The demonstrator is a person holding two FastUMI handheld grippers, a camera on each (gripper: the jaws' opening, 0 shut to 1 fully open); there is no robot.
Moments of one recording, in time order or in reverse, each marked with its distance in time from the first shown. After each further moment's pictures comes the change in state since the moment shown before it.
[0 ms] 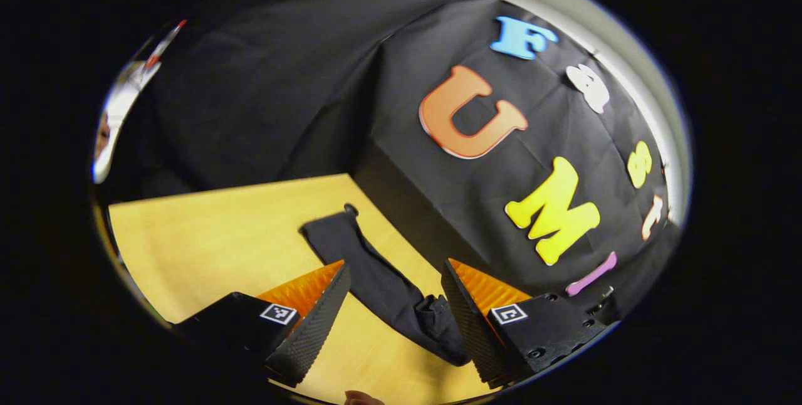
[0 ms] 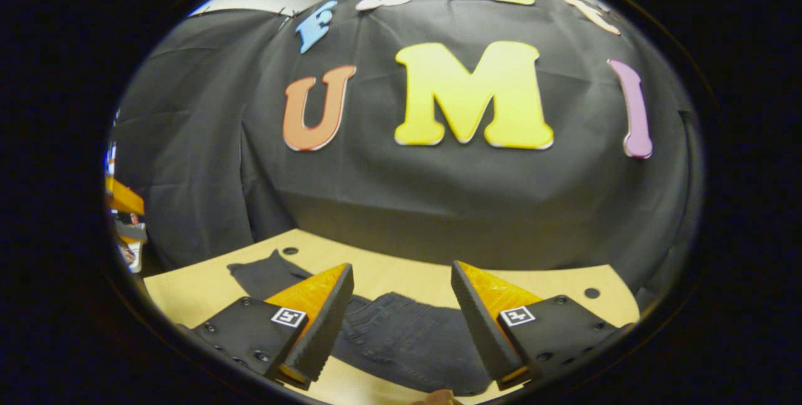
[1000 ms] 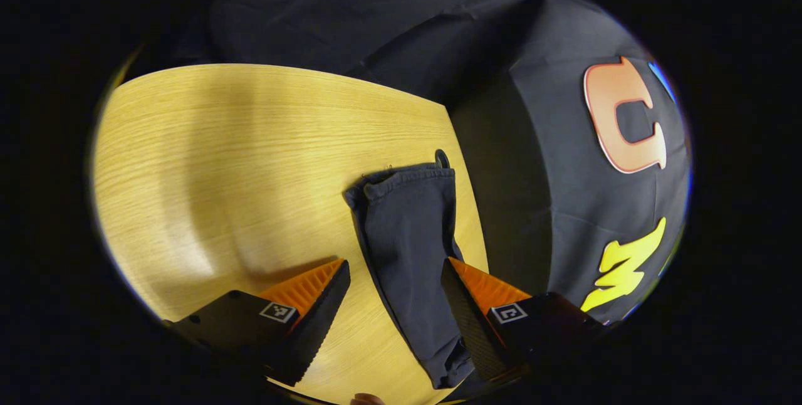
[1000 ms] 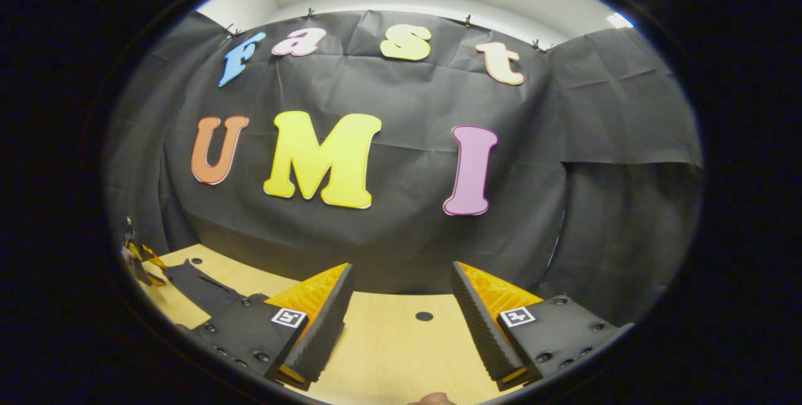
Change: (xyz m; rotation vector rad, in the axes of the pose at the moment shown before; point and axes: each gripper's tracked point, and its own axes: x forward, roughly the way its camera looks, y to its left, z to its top) left arm 0.194 0.123 -0.026 -0.304 0.222 0.224; right arm -0.195 -0.195 0.097 -0.049 -0.091 -0.446
